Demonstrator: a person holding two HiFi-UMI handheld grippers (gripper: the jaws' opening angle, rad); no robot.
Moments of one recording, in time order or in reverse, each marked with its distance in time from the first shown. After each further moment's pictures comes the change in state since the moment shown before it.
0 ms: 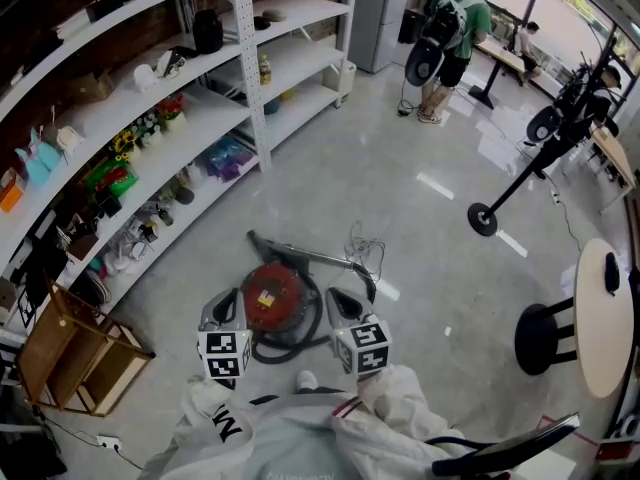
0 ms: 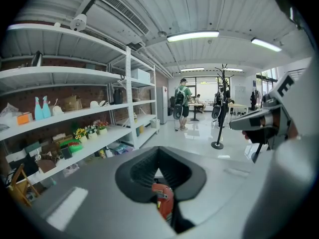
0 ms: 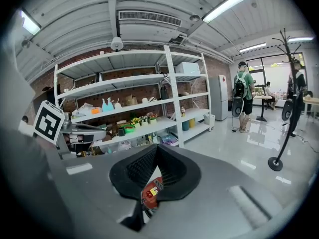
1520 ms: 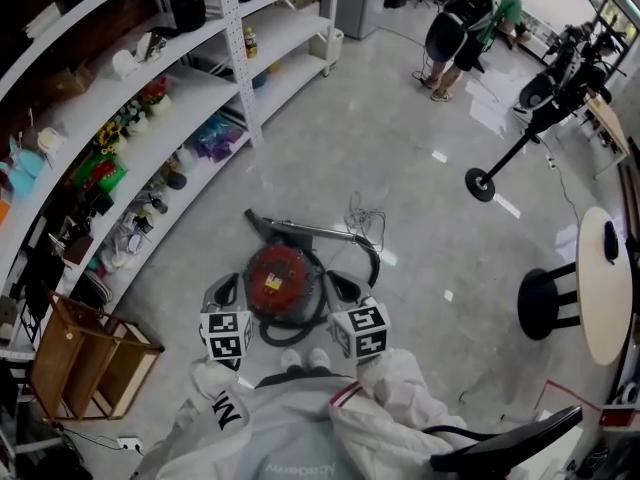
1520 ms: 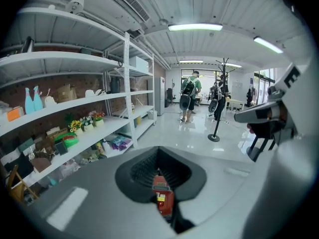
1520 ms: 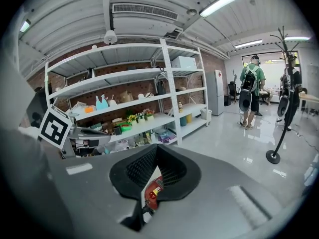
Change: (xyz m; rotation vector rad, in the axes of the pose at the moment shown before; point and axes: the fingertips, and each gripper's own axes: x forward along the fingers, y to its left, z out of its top) left arm 0.033 0.038 -0.028 -0.003 0.108 -0.063; right arm 0.032 0.023 -0.003 0.046 0.044 -0.057
